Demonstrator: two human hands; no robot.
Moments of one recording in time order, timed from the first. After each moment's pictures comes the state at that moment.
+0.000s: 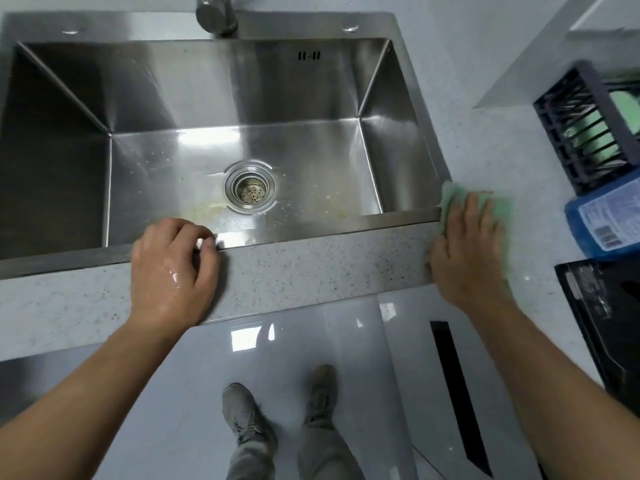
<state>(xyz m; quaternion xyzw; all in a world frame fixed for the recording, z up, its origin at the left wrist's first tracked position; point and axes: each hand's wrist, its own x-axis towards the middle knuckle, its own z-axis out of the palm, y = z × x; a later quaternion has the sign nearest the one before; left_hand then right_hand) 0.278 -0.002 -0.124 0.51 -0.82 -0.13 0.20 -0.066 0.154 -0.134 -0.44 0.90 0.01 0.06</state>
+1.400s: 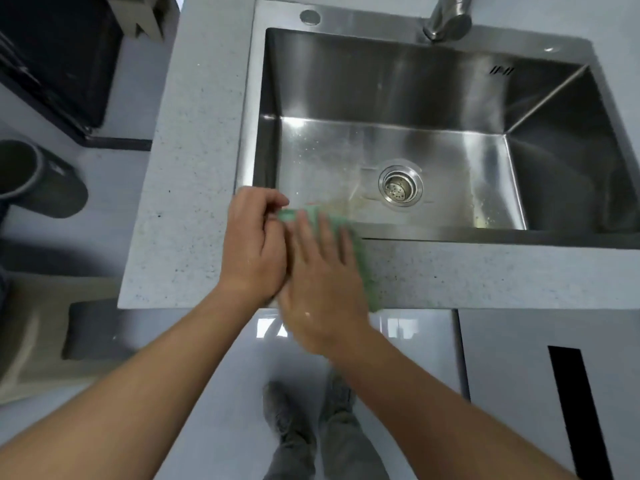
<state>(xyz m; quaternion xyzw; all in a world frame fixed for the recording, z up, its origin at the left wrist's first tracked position) 0.482 -0.079 -0.123 0.51 -0.70 -0.34 0.38 0.389 -0.002 -0.136 -0.69 0.72 -0.03 0.07</state>
